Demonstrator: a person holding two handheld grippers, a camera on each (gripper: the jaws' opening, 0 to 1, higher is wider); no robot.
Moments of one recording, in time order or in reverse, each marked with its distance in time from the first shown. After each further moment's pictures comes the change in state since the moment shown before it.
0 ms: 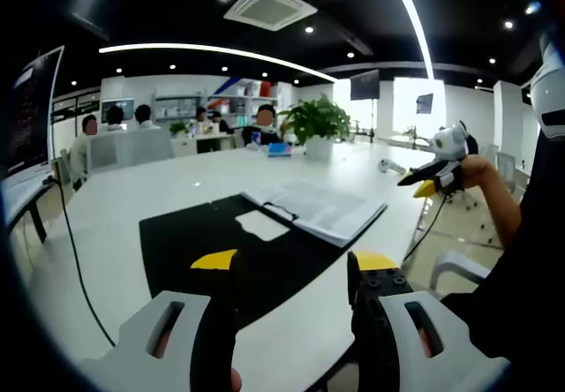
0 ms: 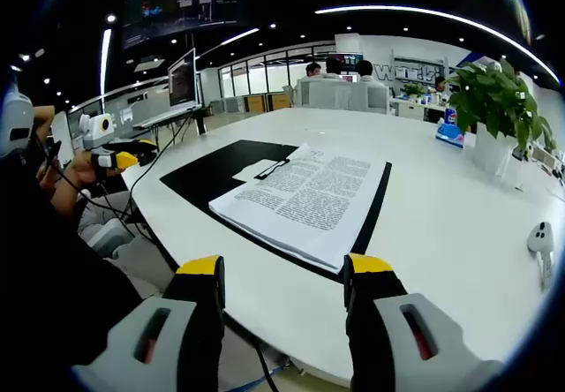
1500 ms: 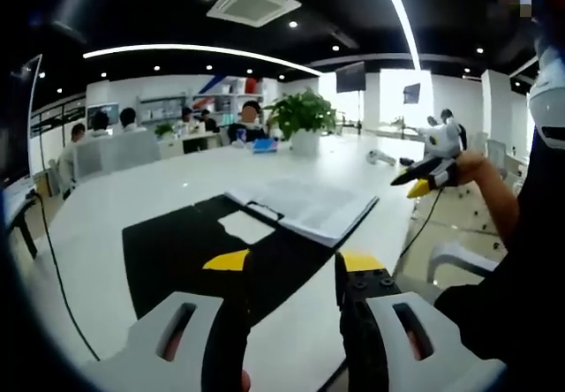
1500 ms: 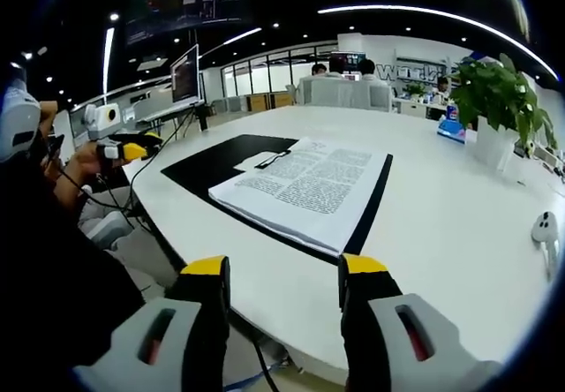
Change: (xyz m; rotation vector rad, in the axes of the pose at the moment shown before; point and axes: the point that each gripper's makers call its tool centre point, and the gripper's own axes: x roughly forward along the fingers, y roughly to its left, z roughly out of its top) left arm 0.028 -0.019 -0.003 0.064 0.041 -0.070; right arm 0.000 -0.002 -0.021 -0.012 -0.018 -0.003
